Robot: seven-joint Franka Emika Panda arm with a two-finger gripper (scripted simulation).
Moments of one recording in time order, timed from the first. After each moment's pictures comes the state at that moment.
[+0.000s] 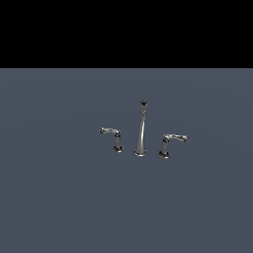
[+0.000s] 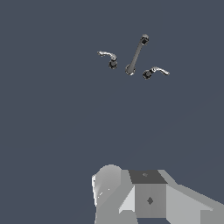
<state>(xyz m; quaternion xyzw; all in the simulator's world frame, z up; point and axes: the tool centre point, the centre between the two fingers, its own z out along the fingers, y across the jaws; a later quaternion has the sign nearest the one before) -0.254 0.016 0.470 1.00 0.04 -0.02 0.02</state>
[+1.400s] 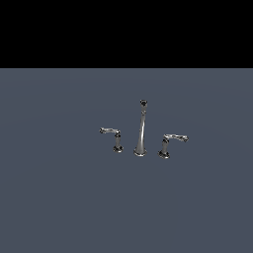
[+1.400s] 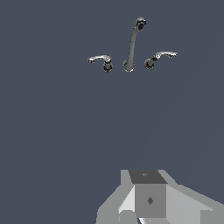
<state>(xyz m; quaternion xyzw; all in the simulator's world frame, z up) -0.221 0.067 0.395 0.99 -0.14 -0.02 0.02</state>
